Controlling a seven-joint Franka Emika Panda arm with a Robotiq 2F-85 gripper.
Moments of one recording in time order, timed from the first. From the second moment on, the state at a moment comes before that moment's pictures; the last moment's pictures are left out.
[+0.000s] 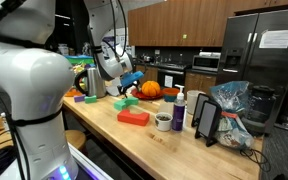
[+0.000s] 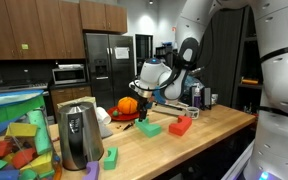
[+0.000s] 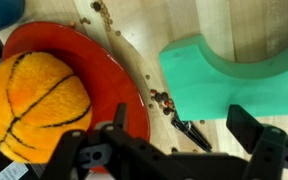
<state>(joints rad) 0.22 0.24 -0.08 -2.41 -0.86 3.08 -0.13</state>
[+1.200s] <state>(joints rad) 0.15 -0.16 -0.04 -2.77 -0.69 2.89 -0.16</state>
